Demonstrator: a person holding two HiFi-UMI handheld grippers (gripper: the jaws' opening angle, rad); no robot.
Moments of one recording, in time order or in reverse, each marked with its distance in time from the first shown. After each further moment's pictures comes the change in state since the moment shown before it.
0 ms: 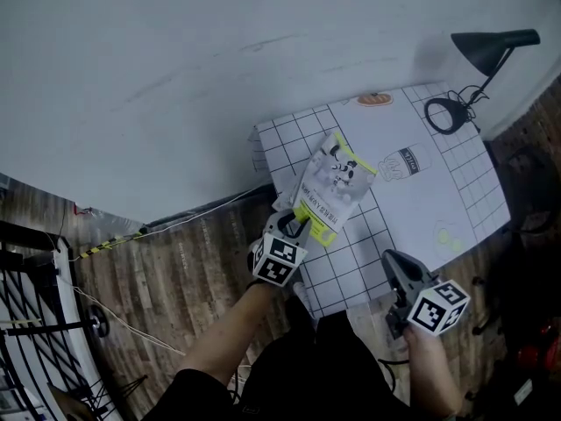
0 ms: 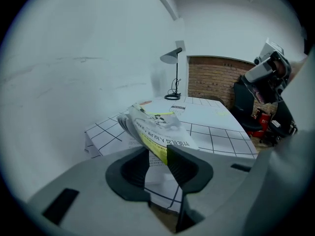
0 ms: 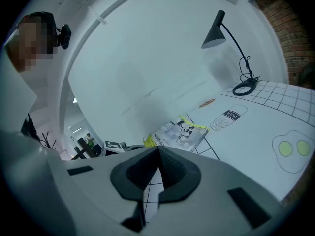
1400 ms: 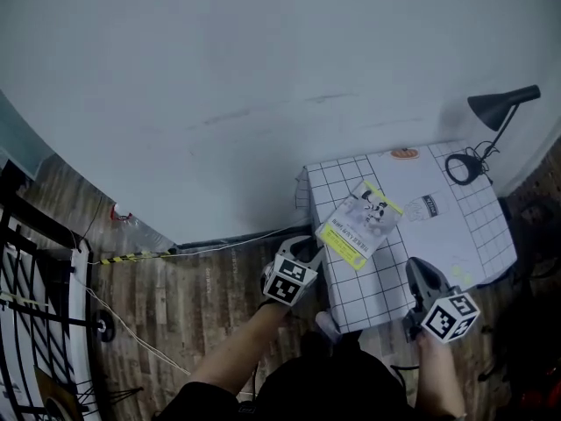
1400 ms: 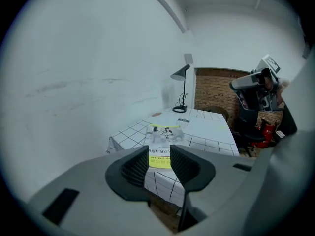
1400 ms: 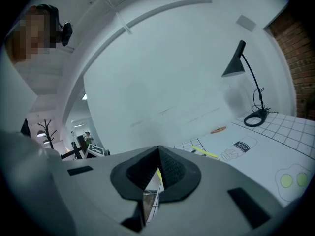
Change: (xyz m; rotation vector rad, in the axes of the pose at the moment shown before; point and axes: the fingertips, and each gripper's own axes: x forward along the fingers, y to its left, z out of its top) left arm -0.123 0.027 0.029 -0.079 -0.065 0.091; right arm -0.017 0.064 0.054 -0.182 -0.181 0.015
